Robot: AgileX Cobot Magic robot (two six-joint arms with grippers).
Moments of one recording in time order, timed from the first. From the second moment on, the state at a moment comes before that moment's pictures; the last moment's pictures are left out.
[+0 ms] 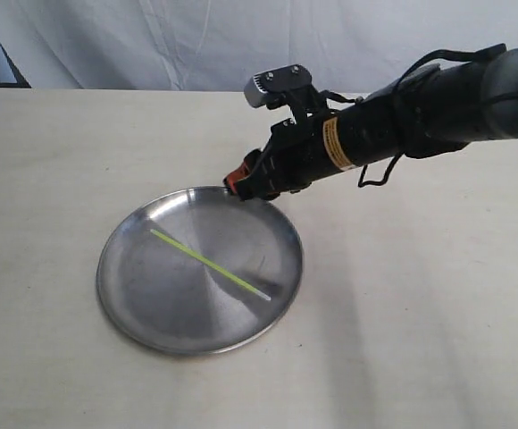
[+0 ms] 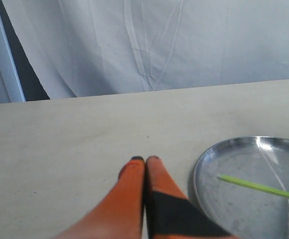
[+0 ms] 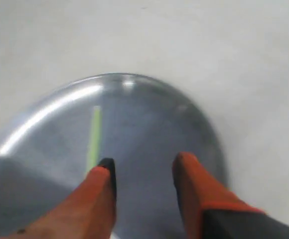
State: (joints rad) left arm -0.17 0.01 0.00 0.00 0.21 0.03; right arm 0.33 1.91 -1.13 -1.75 -0.52 1.59
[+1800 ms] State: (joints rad) left arm -0.17 0.01 0.00 0.00 0.21 0.03; right arm 0.59 2.12 -1.37 0.25 0.78 -0.41
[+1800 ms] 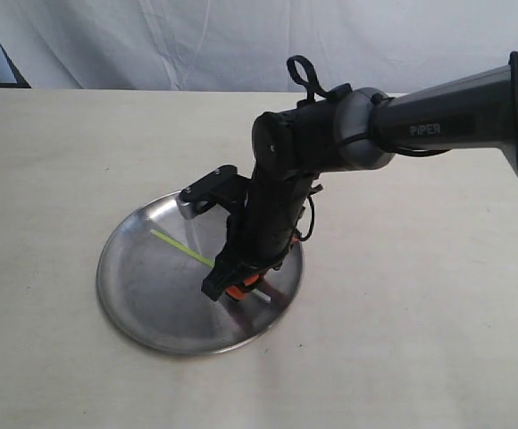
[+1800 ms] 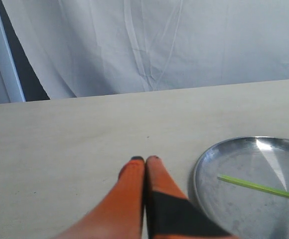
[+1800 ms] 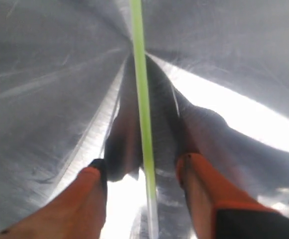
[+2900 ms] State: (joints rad) left arm -0.17 0.01 0.00 0.00 0.21 0.03; right arm 0.59 2.07 -1.36 0.08 0.84 -0.32
